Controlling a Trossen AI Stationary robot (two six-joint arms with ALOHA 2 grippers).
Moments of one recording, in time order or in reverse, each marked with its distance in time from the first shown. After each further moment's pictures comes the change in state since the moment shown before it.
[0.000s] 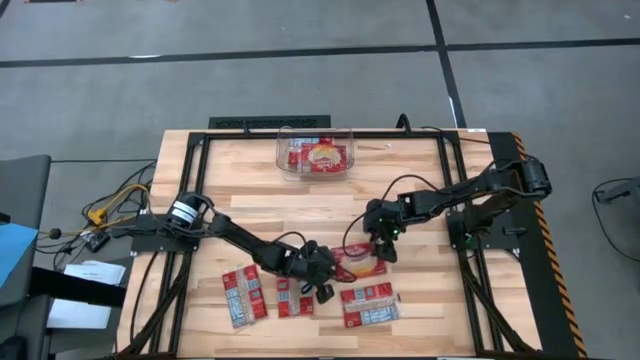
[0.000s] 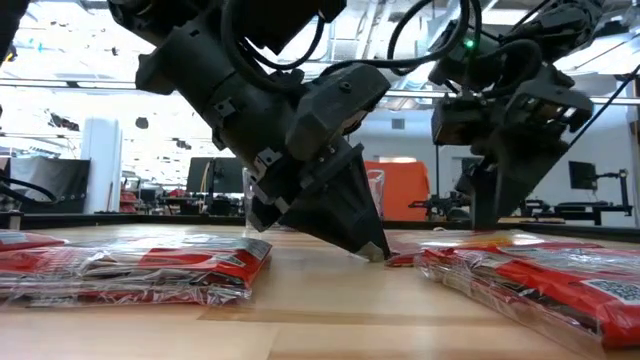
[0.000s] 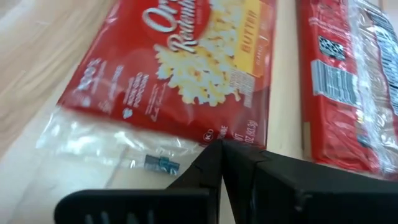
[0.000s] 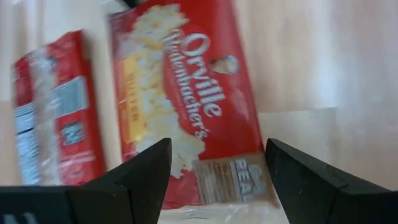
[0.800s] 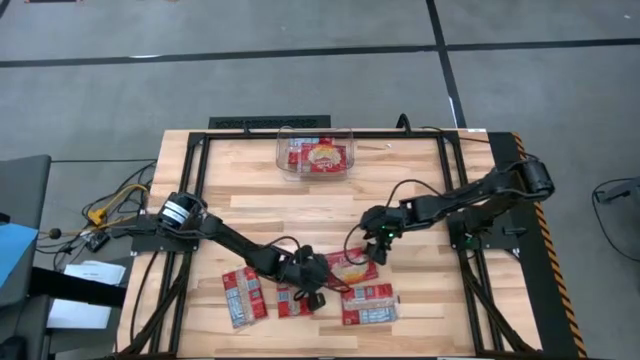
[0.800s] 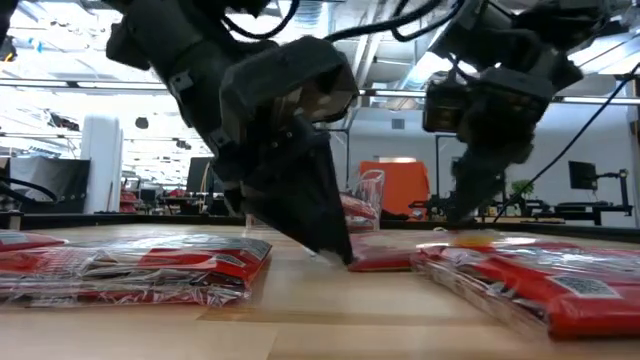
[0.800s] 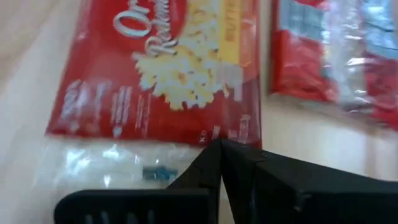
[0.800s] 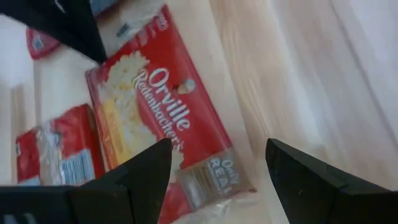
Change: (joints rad) left arm -0.066 -0.061 -0.007 -0.001 0.029 0.080; right arm 0.081 -0.014 0.003 0.113 0.193 0.244
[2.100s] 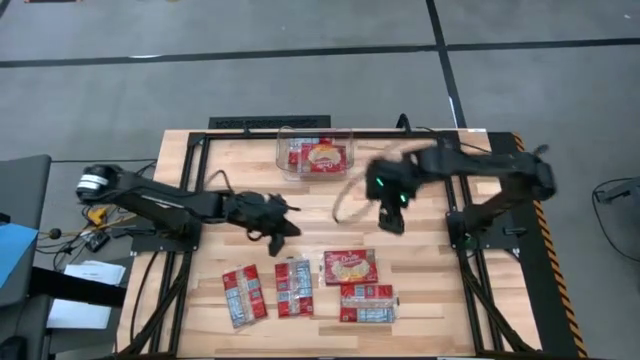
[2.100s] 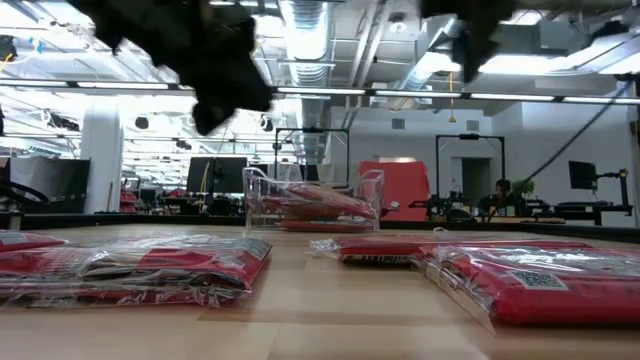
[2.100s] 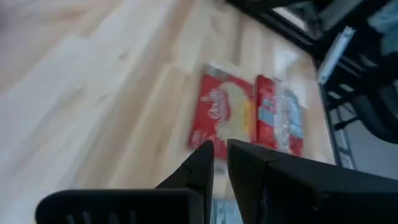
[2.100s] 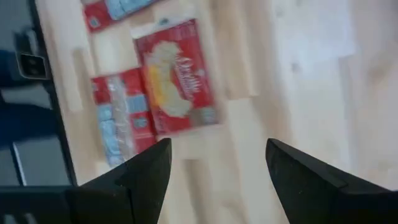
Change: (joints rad) left arm 0.326 -0.726 -0.476 0.108 0.269 0.092; right arm -0.128 -0.072 0.719 -1.065 -0.079 -0.231
